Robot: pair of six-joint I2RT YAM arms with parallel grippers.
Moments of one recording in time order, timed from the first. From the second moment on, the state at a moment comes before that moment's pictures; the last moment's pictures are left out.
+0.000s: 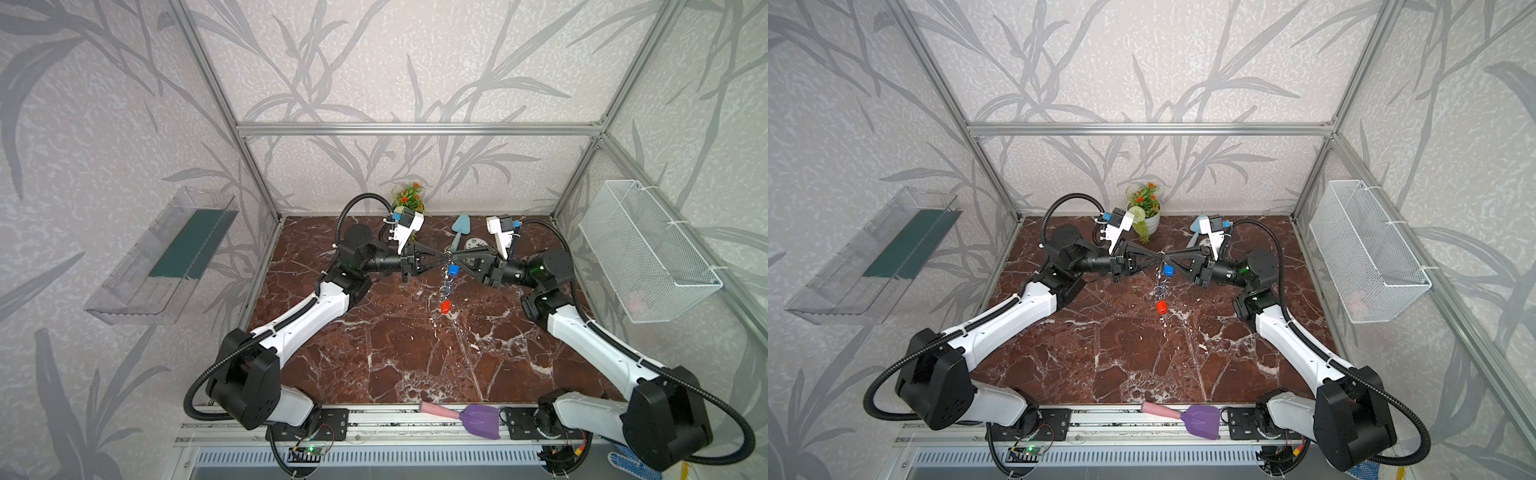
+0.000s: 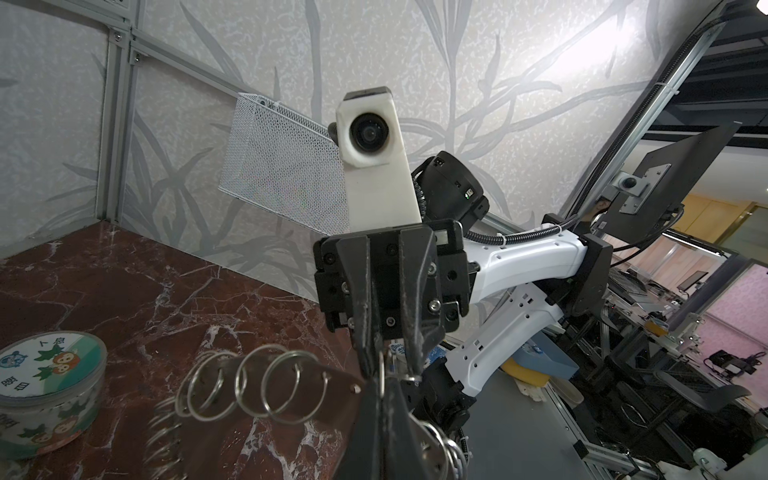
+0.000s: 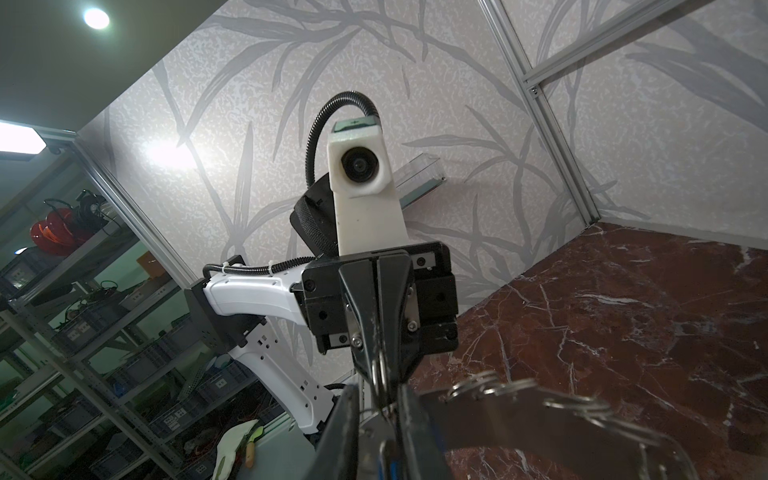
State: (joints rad) left arm -0.53 1.44 1.08 0.54 1.03 -0.58; right arm 0.35 1.22 0.79 0.80 -1.03 0.90
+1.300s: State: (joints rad) left arm -0.49 1.31 1.13 -0.01 0.99 -0.31; right arm 0.38 1.25 0.82 0.63 -1.06 0.70
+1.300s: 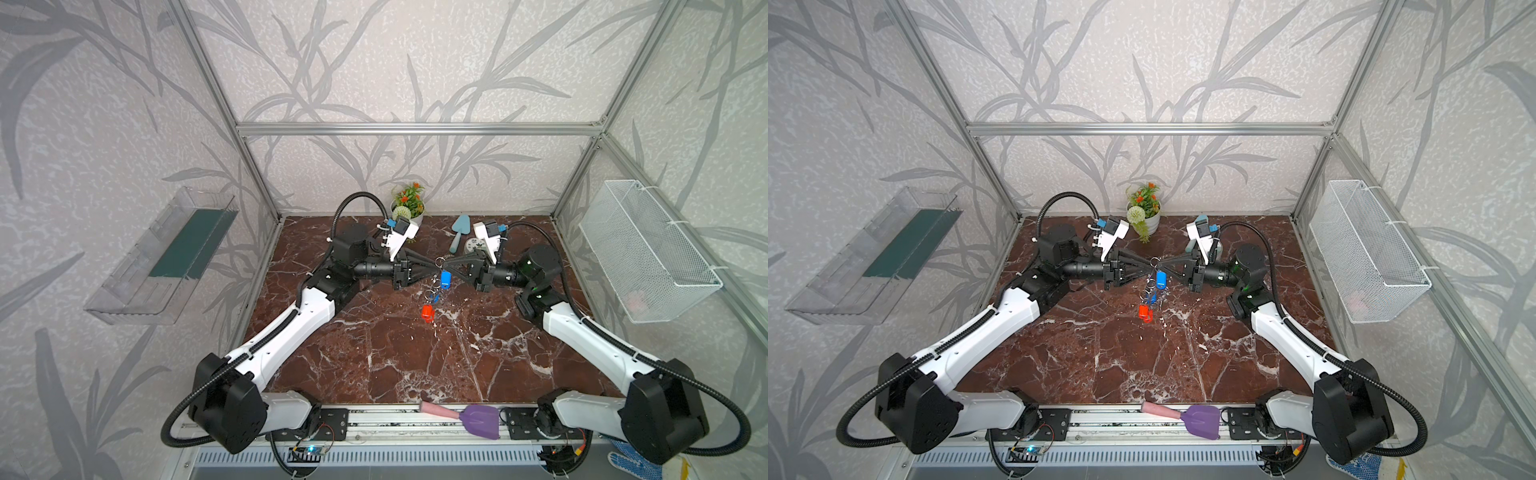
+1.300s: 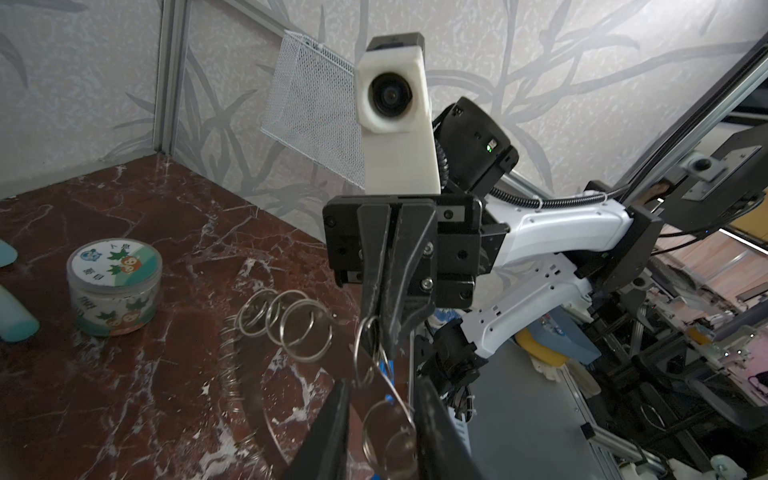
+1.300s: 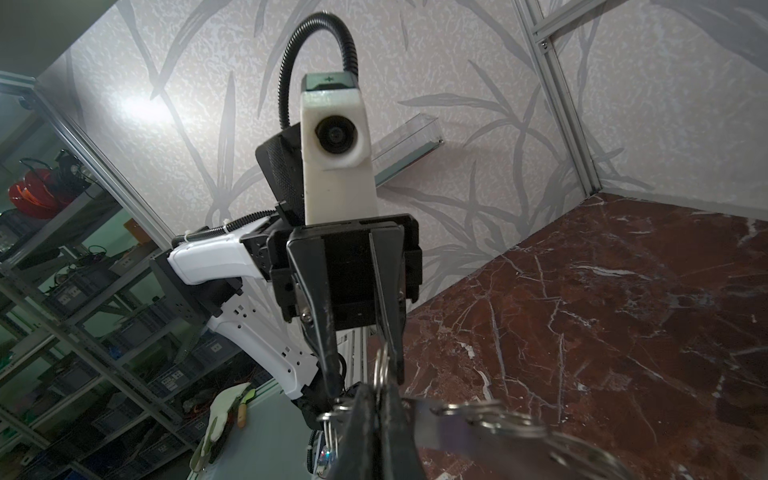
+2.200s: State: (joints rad) left arm -0.54 1.60 1.80 -1.01 0.86 0.42; right arm 0.38 1.26 0.83 0.52 -1.13 0.44
